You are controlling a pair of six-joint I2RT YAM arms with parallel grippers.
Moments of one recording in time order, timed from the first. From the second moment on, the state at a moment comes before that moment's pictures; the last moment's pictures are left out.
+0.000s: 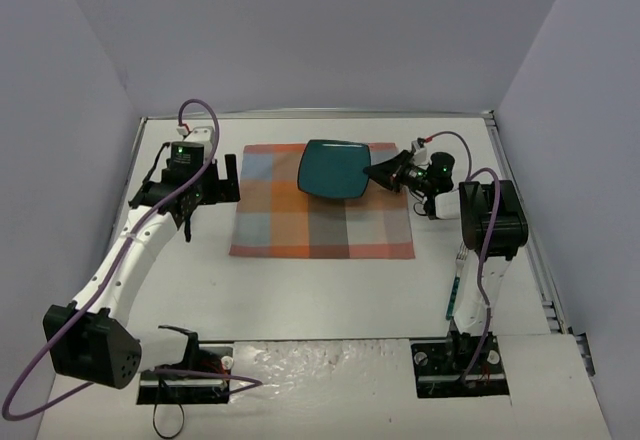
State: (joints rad) left arm -0.22 1.24 1.15 -0.64 -0.09 -0.22; right arm 0.04 2.05 0.93 0.94 -0.90 1.29
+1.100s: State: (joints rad) left arm -0.21 1.24 1.15 -0.64 -0.09 -0.22; right arm 0.13 2.27 0.99 0.97 -1.04 1.14
